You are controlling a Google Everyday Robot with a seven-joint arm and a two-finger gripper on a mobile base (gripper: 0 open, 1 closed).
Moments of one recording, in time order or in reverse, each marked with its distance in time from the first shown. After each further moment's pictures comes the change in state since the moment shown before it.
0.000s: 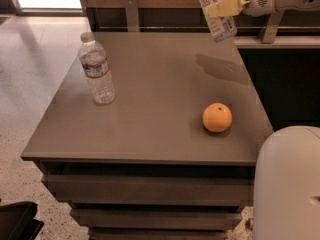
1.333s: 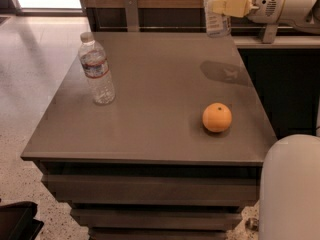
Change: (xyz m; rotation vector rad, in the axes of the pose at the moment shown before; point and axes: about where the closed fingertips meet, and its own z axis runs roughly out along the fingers) arm -0.019 0.029 -0.016 -0.245 -0.317 -0.089
